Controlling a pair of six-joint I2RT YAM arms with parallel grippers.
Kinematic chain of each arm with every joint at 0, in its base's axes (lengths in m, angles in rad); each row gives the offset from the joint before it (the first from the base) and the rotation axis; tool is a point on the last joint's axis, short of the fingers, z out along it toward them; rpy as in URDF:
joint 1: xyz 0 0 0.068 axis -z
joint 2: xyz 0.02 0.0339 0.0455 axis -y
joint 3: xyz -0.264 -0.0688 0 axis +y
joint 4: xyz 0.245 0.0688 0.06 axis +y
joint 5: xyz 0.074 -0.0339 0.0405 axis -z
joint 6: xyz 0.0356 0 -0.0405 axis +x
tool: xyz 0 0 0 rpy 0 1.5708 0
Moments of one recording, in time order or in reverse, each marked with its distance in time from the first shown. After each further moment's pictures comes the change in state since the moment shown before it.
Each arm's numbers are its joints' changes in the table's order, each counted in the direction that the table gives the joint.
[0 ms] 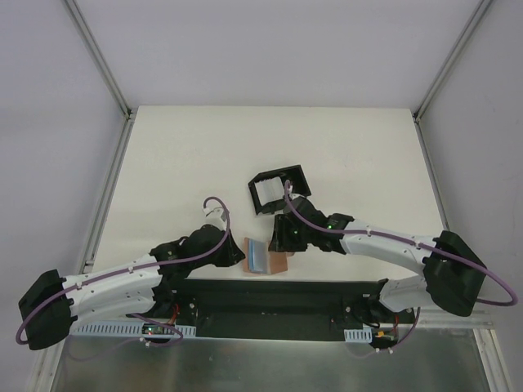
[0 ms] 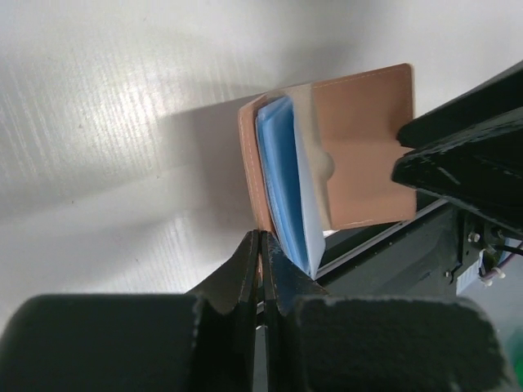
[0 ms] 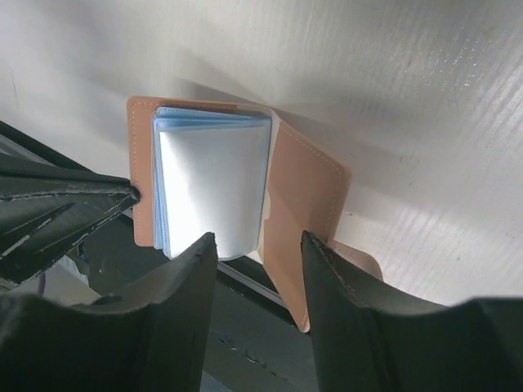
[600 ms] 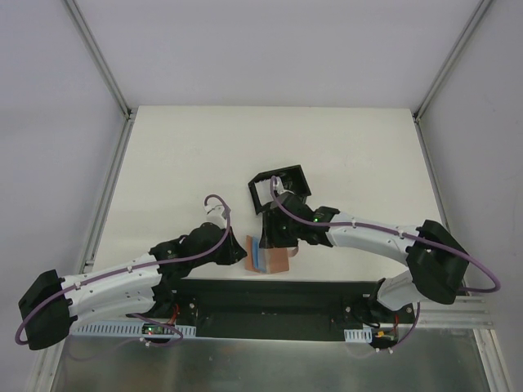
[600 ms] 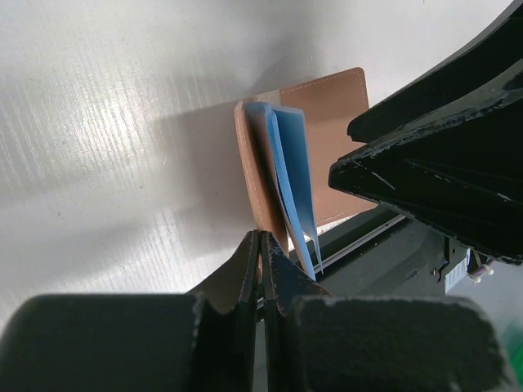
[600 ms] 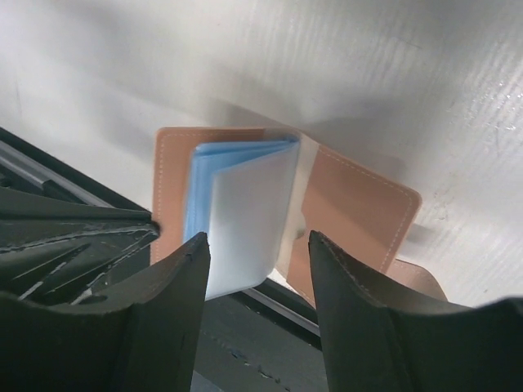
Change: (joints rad) left arm 0.000 0.010 -0.031 -0.002 0.007 0.021; right arm -0.025 -0.121 -0.126 0.013 0.007 -0.024
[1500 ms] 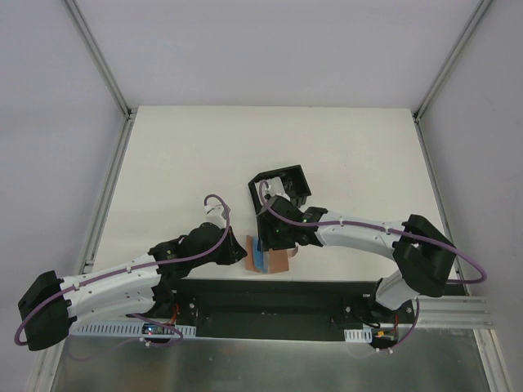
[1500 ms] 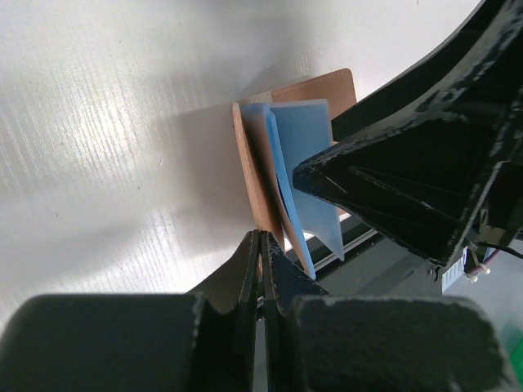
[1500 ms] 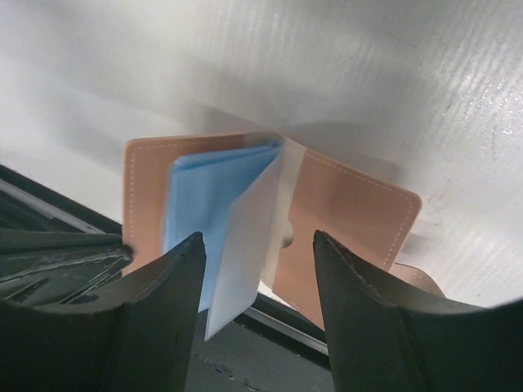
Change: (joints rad) left arm 0.000 0.010 0.000 0.000 0.000 0.001; right arm -0.041 -0.078 -0.054 0.050 0.070 -0.011
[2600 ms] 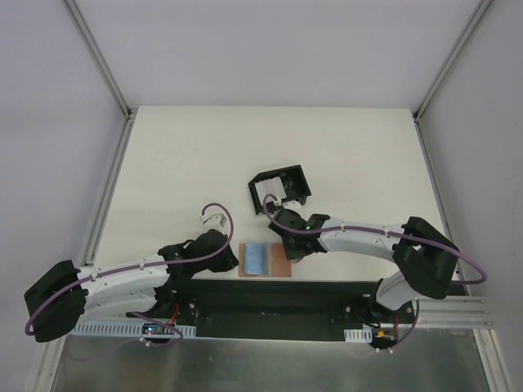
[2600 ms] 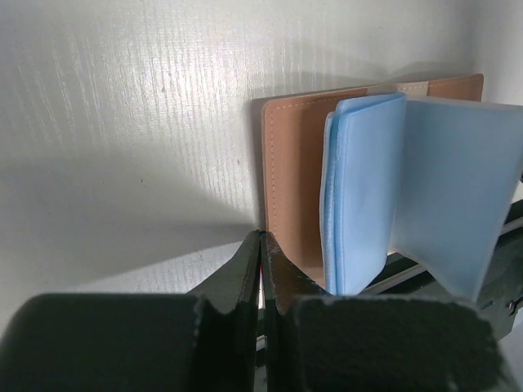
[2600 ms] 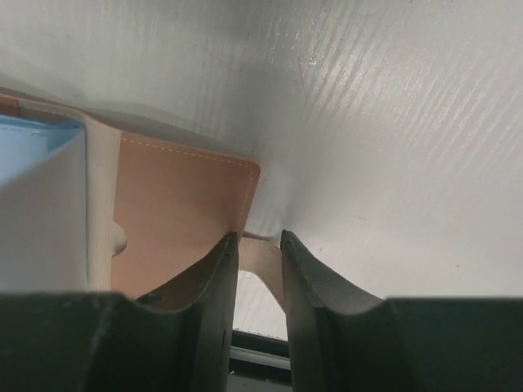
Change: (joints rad) left arm 0.000 -0.111 0.084 -0.010 -0.056 -0.074; right arm -0.014 0.008 0.092 0.170 0.222 -0.109
